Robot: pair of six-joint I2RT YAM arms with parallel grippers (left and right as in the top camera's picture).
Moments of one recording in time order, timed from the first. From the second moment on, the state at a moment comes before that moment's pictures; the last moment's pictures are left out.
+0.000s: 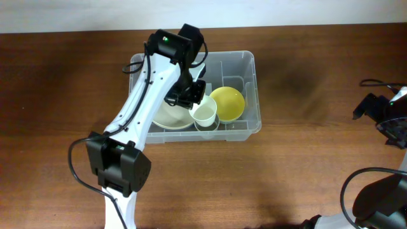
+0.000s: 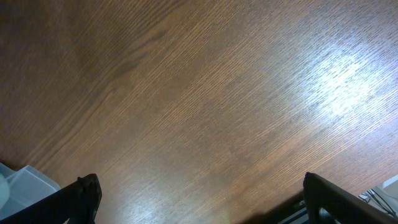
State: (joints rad) left arm -0.44 2.14 2.19 -1.61 0.16 -0.13; right arm -0.57 1.70 1.65 -1.44 -0.03 0.22
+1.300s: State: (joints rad) left arm -0.06 2.04 2.59 -1.68 0.05 -0.18; right arm -0.57 1.70 1.65 -1.44 -0.03 0.22
